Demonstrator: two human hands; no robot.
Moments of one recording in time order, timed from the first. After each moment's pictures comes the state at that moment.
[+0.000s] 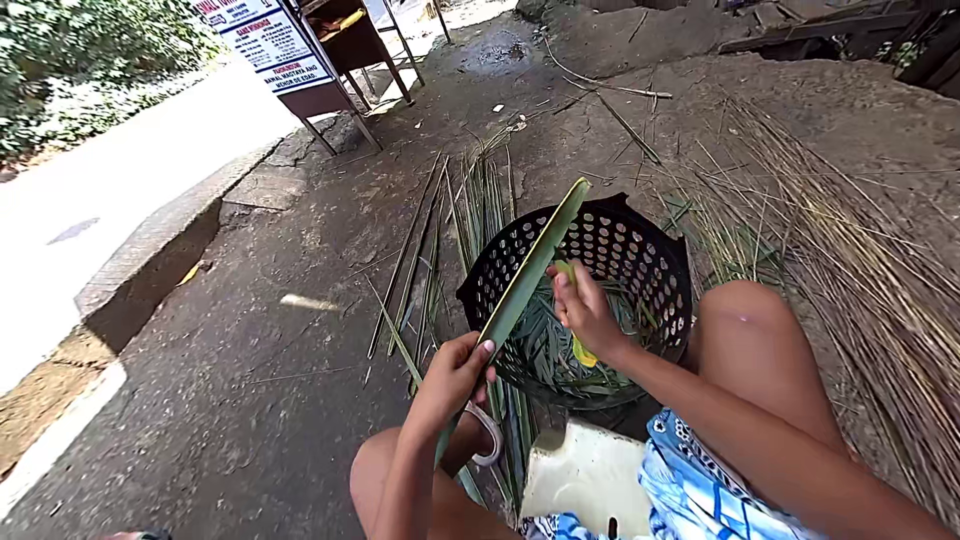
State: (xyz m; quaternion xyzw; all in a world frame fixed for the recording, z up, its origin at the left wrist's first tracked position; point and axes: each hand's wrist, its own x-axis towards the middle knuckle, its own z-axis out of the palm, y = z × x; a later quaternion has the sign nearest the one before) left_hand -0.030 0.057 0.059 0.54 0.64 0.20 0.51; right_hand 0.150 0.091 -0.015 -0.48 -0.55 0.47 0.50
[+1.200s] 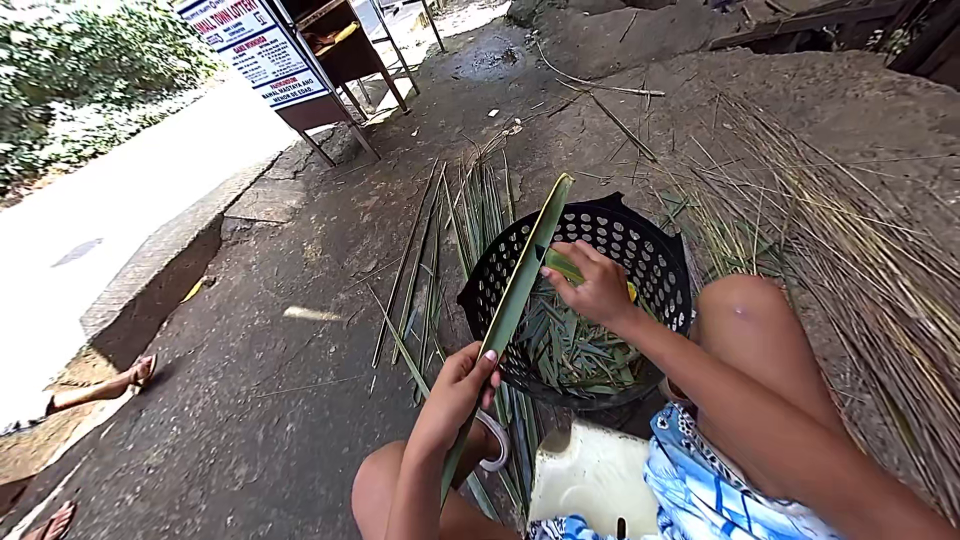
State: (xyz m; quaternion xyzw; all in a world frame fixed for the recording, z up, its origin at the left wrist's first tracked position) left_hand -0.030 0.048 0.049 0.49 0.59 0.27 0.57; right_hand 0.164 0.116 -0.027 -0.52 -0.67 0.13 0.51
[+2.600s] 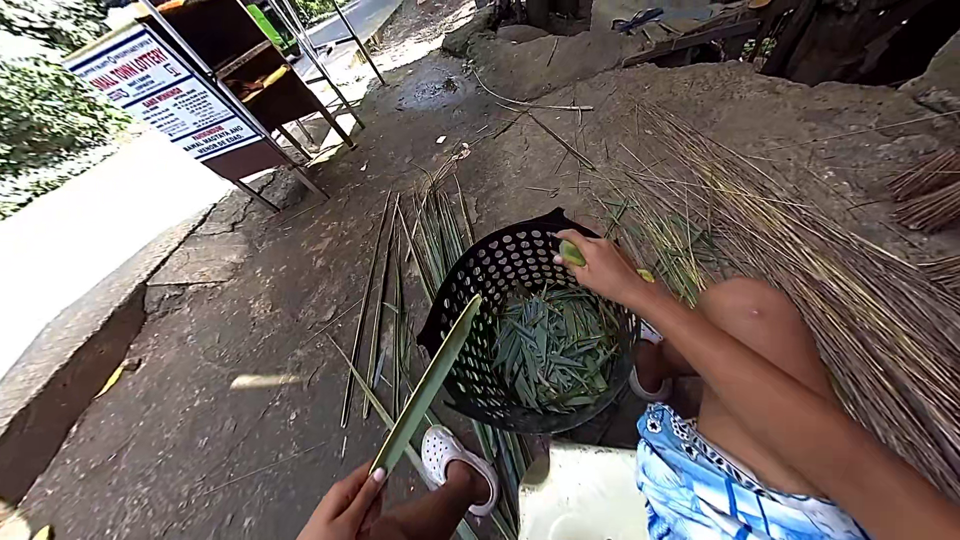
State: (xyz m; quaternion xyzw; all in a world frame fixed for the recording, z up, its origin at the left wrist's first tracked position) left_hand -0.126 0.026 0.052 0.53 0.67 0.07 0.52; right_hand 0.250 0.135 -0.014 -0.64 -0.65 0.27 0.29
